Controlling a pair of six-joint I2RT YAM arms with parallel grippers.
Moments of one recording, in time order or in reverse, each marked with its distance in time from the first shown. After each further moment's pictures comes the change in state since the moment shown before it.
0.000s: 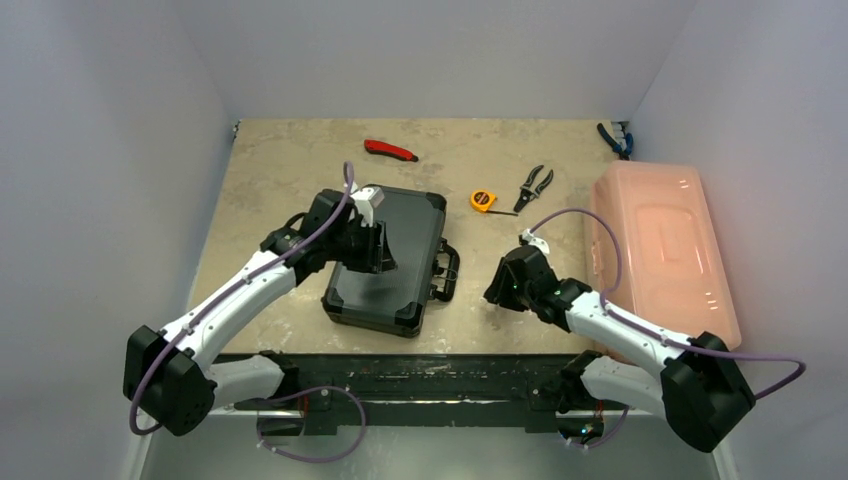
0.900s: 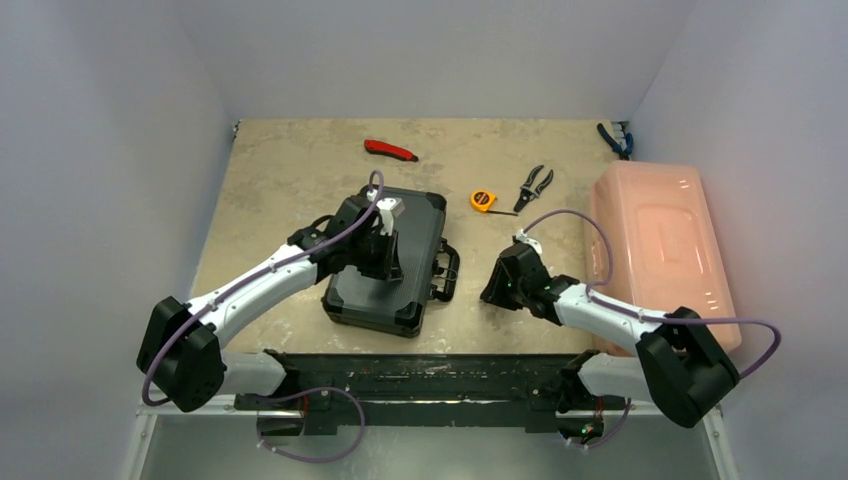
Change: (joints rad) left arm -0.110 0.132 -0.003 0.047 -0.058 -0.001; right arm -0.032 0.123 -0.018 0.111 -0.048 0.003
